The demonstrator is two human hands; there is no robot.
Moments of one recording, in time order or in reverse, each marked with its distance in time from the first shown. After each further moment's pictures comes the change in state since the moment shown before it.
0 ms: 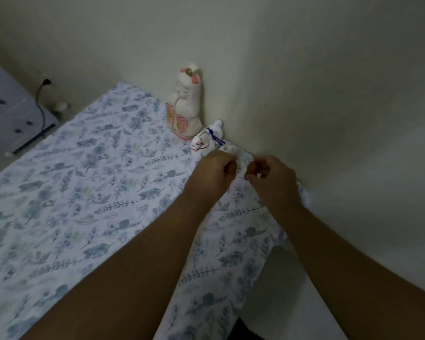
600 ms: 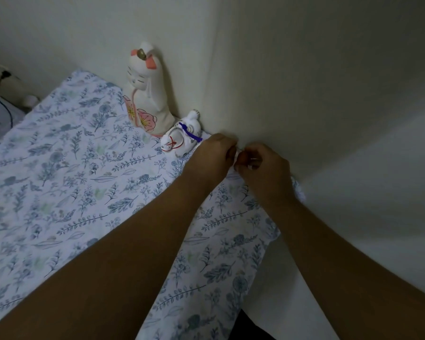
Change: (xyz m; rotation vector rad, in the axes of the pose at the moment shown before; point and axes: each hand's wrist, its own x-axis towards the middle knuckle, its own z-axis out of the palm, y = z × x) left_hand 0.073 -0.019 0.053 0.112 -0.131 0.135; right_hand 0.042 0.041 0.016 0.063 0.017 -0.032
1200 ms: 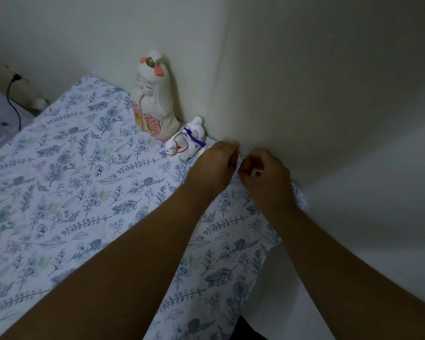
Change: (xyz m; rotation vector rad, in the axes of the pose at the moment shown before) left_hand -0.011 0.007 -0.002 -0.022 0.087 0.015; right_hand -0.003 0.002 0.003 -0.033 0.024 -0.047
